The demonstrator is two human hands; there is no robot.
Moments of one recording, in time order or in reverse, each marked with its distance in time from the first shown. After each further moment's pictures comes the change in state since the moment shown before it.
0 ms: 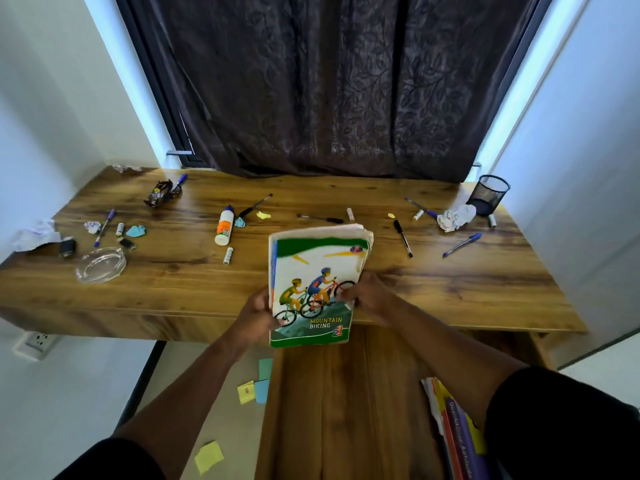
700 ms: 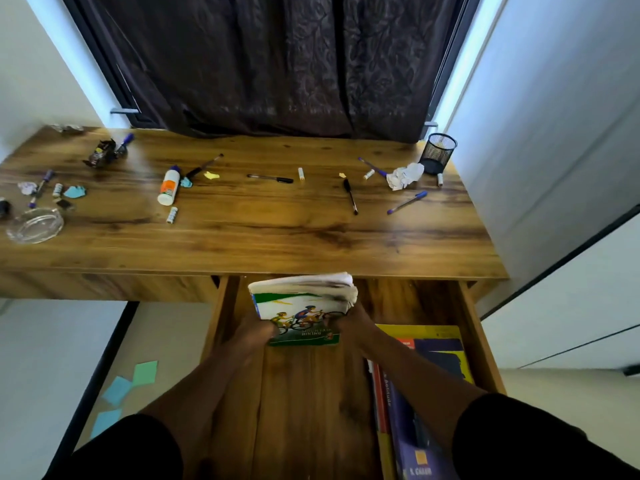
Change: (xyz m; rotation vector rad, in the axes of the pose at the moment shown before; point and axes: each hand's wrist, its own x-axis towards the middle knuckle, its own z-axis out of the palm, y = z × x) left_hand -0.042 -0.083 0.136 0.202 0.110 -0.336; right_hand -0.108 0.132 -0.059 -0.027 0.141 0.009
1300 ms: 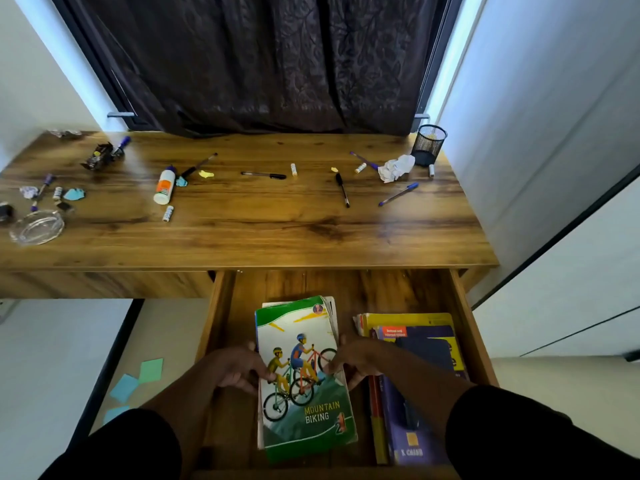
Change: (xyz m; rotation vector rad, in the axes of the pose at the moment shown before) left_hand -0.040 -0.029 -0.013 0.158 -0.404 -0.372; right_hand -0.036 0.032 -0.020 -0.310 -0.454 0.663
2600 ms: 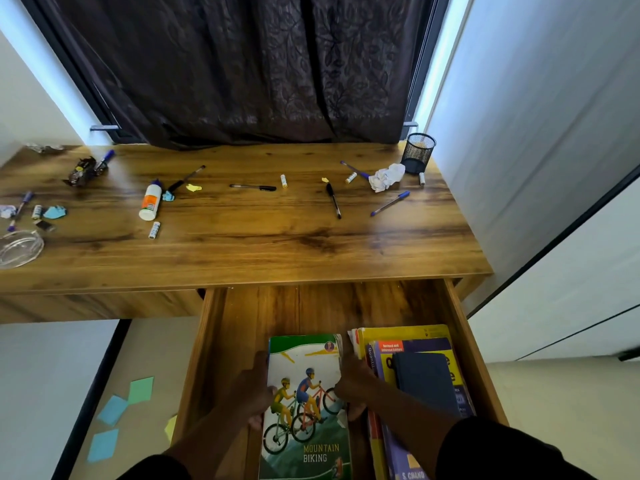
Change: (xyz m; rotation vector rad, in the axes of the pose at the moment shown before) left_hand 0.033 -0.016 0.045 0.478 0.375 0.212; right_hand 0.002 0.018 0.023 -0.124 0.465 0.027
